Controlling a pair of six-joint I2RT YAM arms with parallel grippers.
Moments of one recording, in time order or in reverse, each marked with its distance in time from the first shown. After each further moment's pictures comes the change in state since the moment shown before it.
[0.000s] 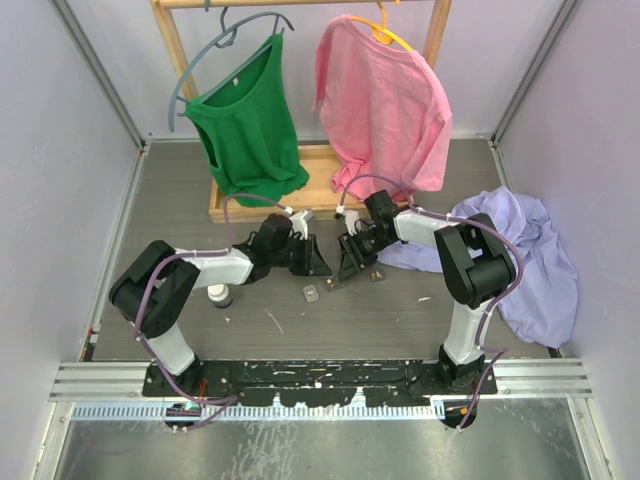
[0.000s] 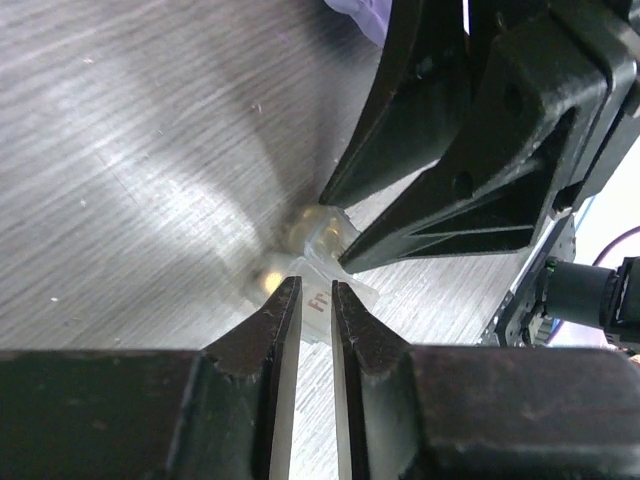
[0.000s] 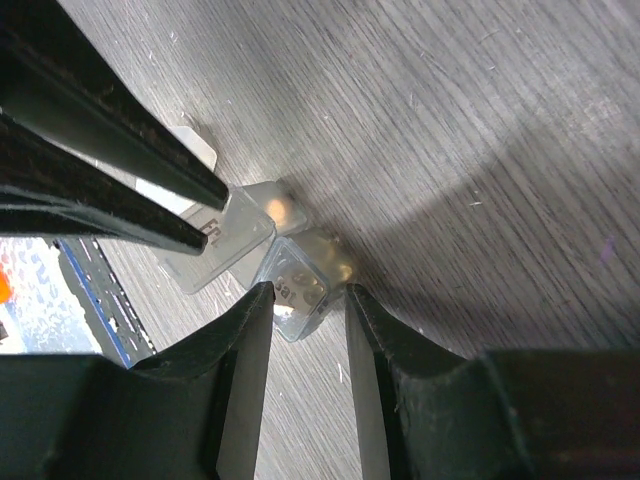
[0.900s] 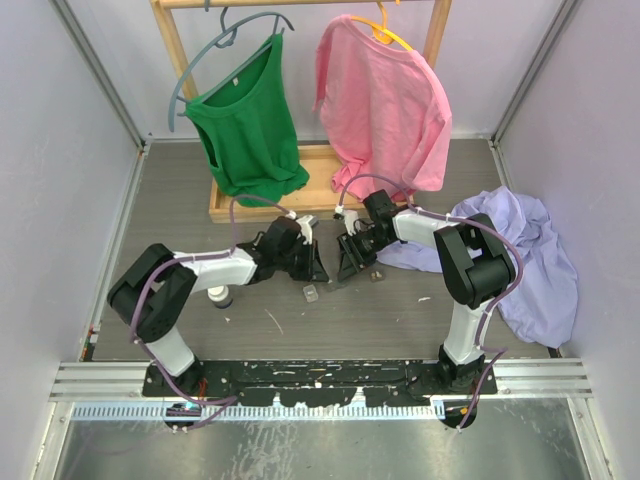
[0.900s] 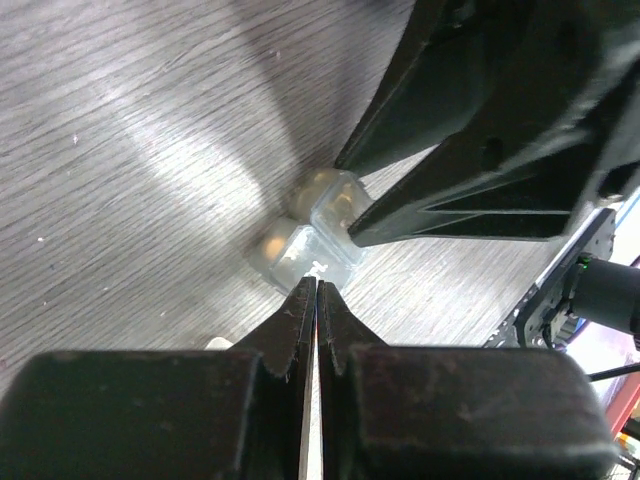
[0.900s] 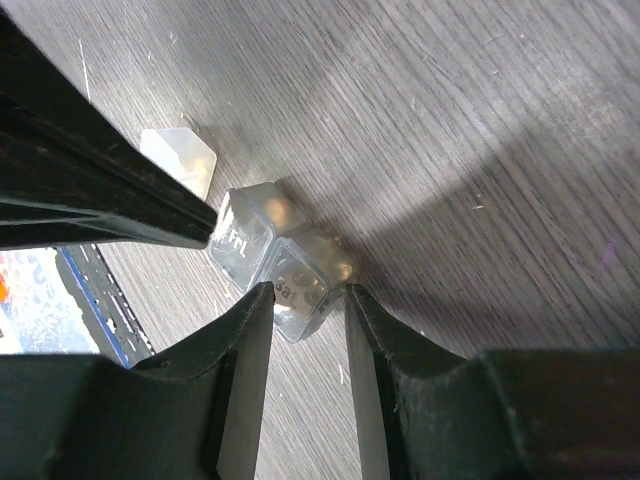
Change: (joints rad) left arm -0.059 -0.018 0.040 -0.179 -0.097 -0.009; right arm 0.008 0.000 0.005 -0.004 0.010 0.000
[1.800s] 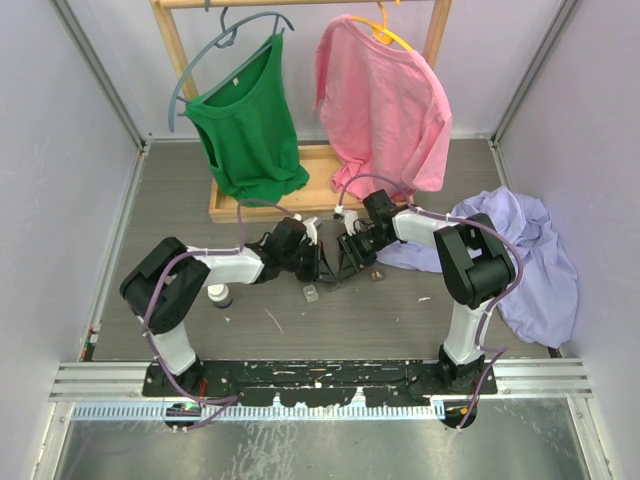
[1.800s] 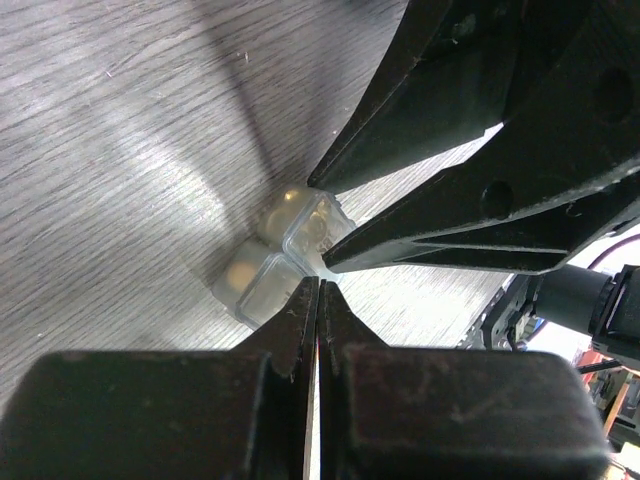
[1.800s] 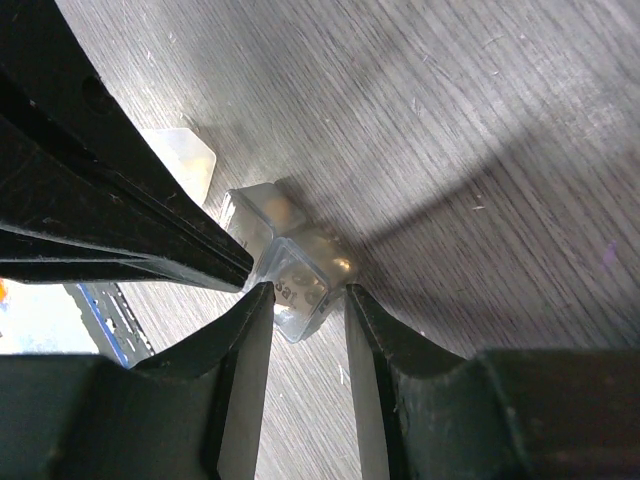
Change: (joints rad) left arm -0.011 0.074 0.020 0.063 0.049 -0.087; right arm 0.002 0.000 0.002 -0.002 0.004 0.000
